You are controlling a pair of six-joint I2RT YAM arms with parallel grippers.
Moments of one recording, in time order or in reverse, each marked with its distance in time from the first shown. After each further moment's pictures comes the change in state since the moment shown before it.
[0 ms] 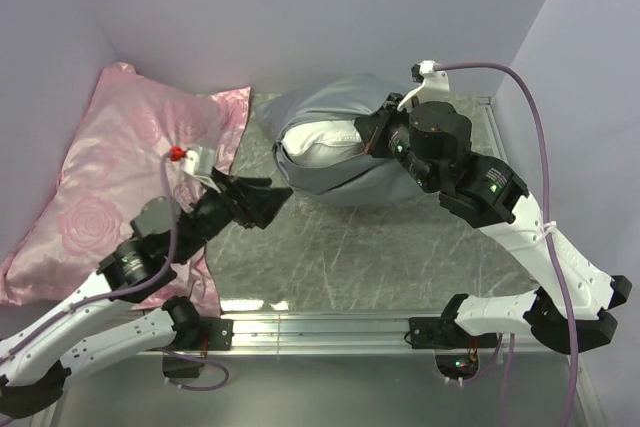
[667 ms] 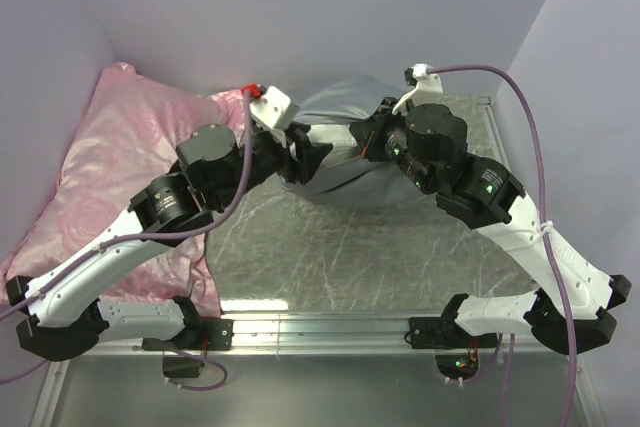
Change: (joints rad) left arm -0.067 0.488 0.645 -0.182 -0.009 0.492; right arm 0.000 -0.003 -0.029 0.015 -0.044 -0.004
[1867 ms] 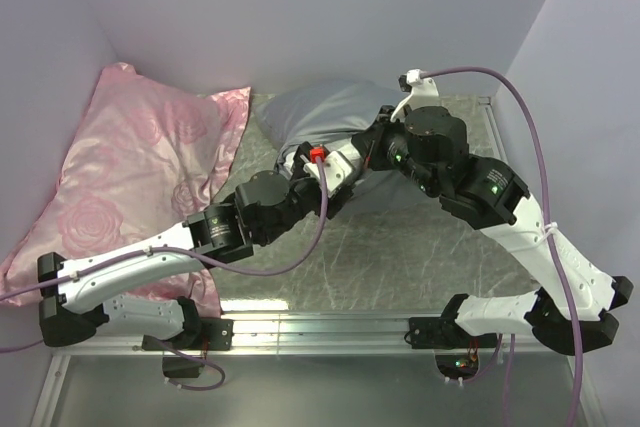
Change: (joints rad) left arm -0.202 0.039 -0.279 0.241 -0.206 0.330; right arm 0.006 -0.008 0.018 -0.108 -0.056 -0.023
